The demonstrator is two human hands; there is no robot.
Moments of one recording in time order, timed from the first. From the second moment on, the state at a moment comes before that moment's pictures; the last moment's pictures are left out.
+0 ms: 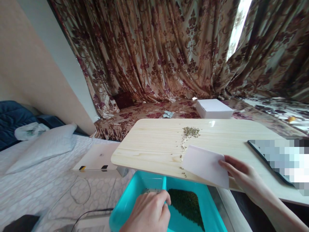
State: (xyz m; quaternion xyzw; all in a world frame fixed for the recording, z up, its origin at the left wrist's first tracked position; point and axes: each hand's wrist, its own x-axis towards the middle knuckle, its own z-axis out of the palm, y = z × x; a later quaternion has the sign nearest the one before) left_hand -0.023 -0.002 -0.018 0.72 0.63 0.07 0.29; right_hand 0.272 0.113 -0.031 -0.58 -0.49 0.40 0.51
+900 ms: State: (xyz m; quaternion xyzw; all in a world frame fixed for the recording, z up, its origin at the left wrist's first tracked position) left_hand -0.032 -0.003 -0.016 0.71 0.64 0.07 0.29; right_hand 0.260 0.106 -0.033 -0.57 -0.57 0.39 0.45
